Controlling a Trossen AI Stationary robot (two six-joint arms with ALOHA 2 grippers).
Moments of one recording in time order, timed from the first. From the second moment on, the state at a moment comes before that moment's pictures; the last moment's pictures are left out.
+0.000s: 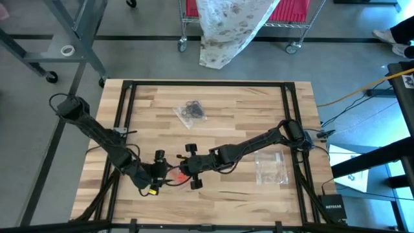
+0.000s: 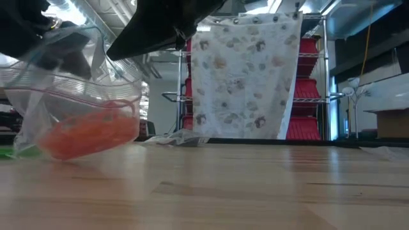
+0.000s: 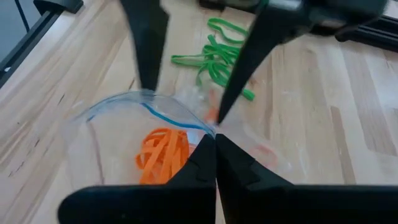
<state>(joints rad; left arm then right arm) -0.73 1.35 0.63 -0.08 -0.58 -0.38 0.30 2.13 1.66 -0.22 0.17 -0.03</state>
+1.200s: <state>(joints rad) -0.70 1.35 0.65 -0.27 -0.53 -0.57 0.31 2.04 1.66 -0.34 0.29 0.02</state>
